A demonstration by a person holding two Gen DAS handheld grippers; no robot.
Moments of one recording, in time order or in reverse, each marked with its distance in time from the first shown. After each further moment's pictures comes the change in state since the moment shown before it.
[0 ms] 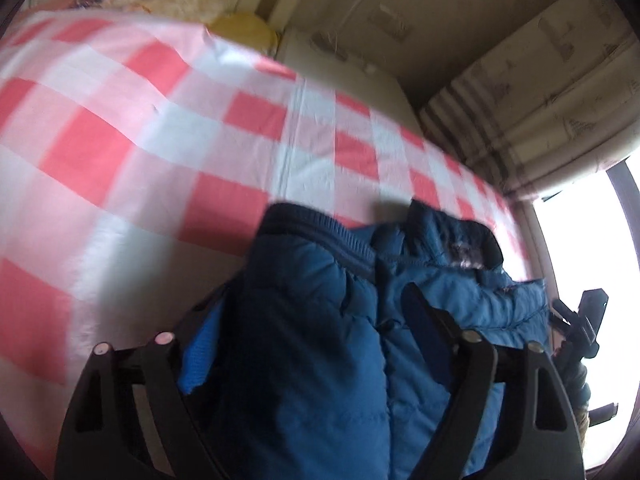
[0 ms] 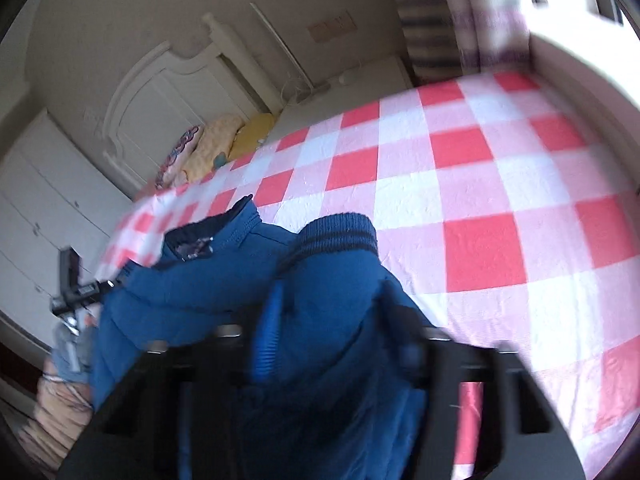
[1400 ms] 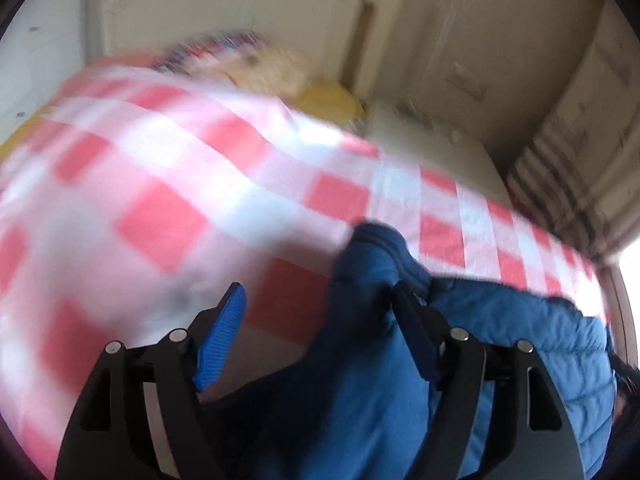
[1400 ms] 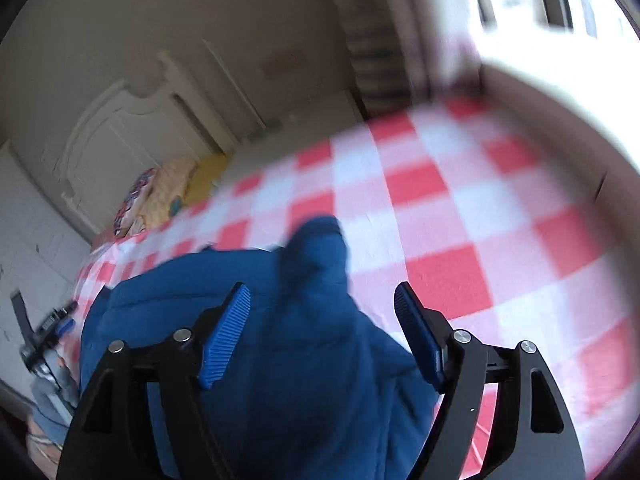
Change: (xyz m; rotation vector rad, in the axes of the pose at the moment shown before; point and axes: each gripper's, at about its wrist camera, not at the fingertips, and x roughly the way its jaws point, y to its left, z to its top) left arm -0.021 -0.019 0.007 -0.074 -0.357 0.377; right arm -0.011 0.016 0.026 0.098 -0.097 -0.181
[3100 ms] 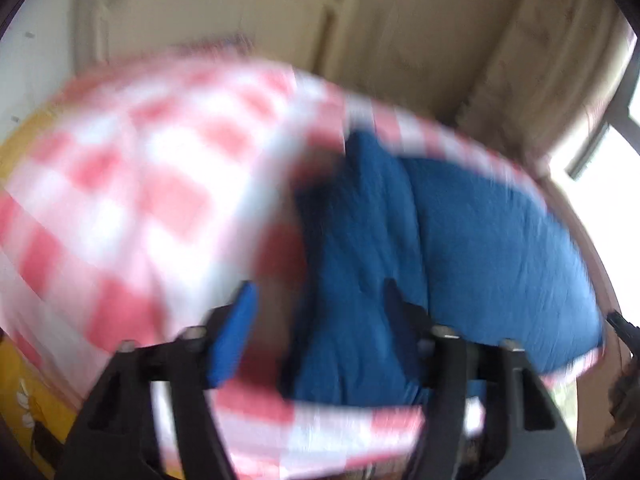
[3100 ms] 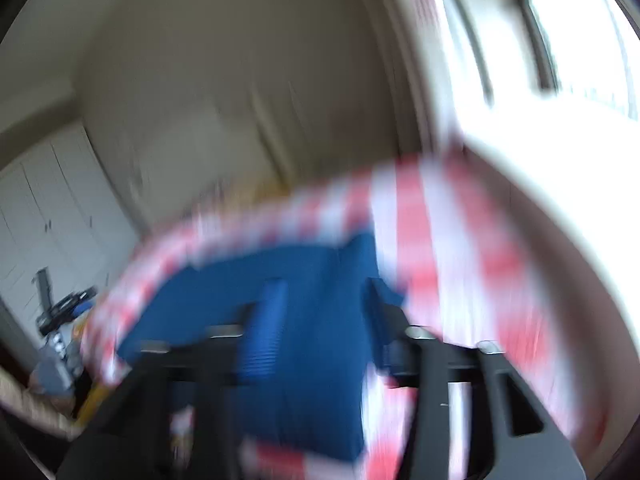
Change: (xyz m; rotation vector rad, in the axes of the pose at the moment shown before) left arm -0.209 0.078 -0.154 0.090 -0.039 -0.139; right arm -0.242 0.003 -0.089 -0.093 -0.450 0.152
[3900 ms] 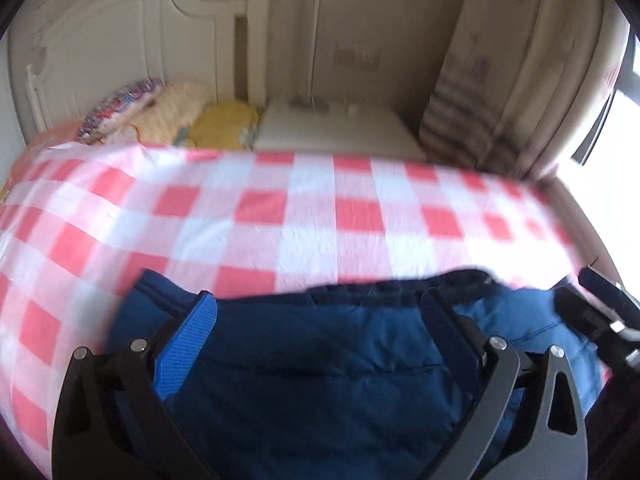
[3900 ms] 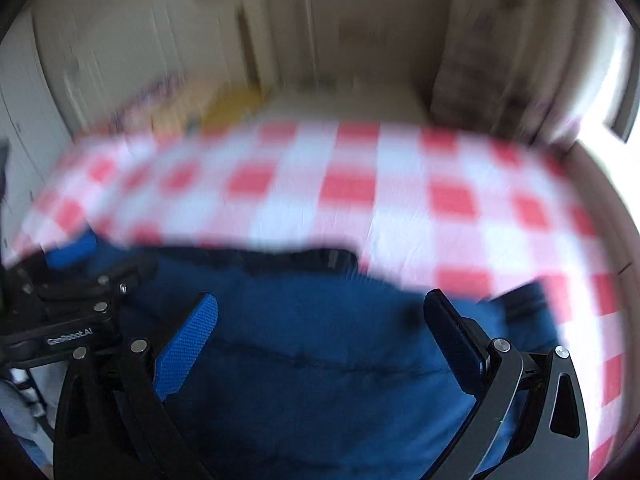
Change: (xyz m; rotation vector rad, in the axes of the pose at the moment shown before) left arm 0.214 -0.203 0.104 0.227 0.124 0.005; right arm 0.357 0.095 -0.104 -0.163 0.725 -0.235
